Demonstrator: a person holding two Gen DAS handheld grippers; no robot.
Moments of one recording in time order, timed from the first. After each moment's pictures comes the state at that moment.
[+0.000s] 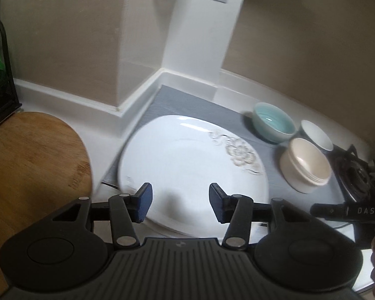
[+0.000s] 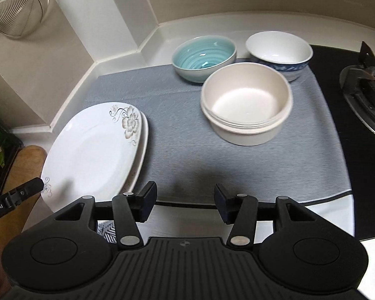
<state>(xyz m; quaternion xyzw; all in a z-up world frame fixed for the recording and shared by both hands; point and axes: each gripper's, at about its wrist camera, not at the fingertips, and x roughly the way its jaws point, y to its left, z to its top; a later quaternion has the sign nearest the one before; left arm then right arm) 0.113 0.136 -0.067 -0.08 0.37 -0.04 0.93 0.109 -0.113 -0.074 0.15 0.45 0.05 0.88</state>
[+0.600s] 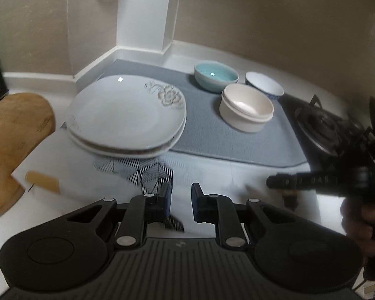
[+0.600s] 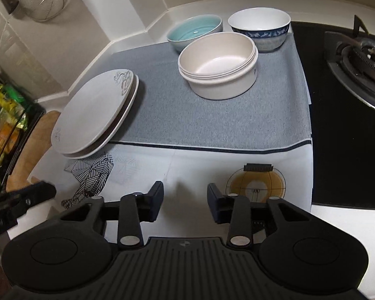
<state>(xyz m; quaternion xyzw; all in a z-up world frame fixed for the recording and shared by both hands) 0.003 0.033 -0.069 -0.04 0.40 -0.06 0.91 0.043 -0.181 -0.103 0.15 0.46 0.14 0.86</state>
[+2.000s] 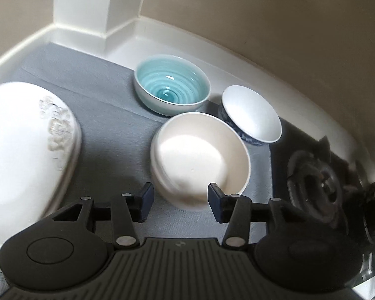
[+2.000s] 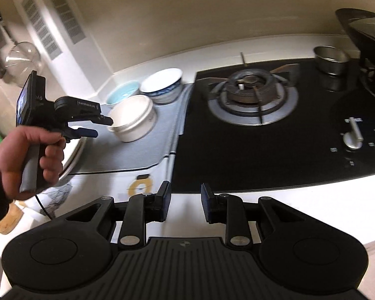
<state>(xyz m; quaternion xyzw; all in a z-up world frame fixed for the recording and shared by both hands) 0.221 -0.095 -0.092 -0.13 0.47 -0.06 0.87 -0.075 -0.332 -0.057 0.18 0.37 0.02 0.91</state>
